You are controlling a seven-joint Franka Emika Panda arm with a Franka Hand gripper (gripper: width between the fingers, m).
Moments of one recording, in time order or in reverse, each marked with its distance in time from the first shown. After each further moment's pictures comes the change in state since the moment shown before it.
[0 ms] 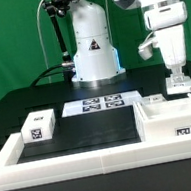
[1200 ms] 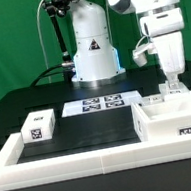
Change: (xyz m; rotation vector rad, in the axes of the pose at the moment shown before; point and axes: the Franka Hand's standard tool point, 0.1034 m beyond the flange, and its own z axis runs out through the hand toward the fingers) arm -0.005 0.008 0.007 0.011 -0.004 -0.046
